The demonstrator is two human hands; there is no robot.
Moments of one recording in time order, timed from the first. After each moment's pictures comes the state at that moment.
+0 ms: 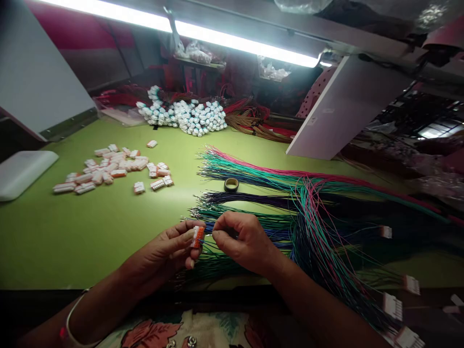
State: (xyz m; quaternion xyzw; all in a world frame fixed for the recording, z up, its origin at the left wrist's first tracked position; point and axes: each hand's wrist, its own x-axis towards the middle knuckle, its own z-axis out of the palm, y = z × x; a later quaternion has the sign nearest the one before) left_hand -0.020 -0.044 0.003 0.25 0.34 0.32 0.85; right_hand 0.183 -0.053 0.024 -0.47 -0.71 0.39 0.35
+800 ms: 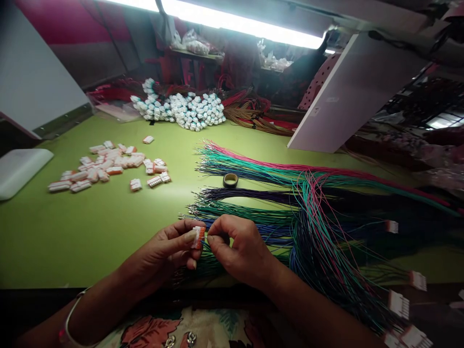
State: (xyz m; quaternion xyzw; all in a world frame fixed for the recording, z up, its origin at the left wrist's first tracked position) left_hand -0.014 -0.047 -0.001 0.27 0.35 0.33 0.83; right_hand 0.175 -0.066 0.014 -0.49 -0.71 0.35 0.37
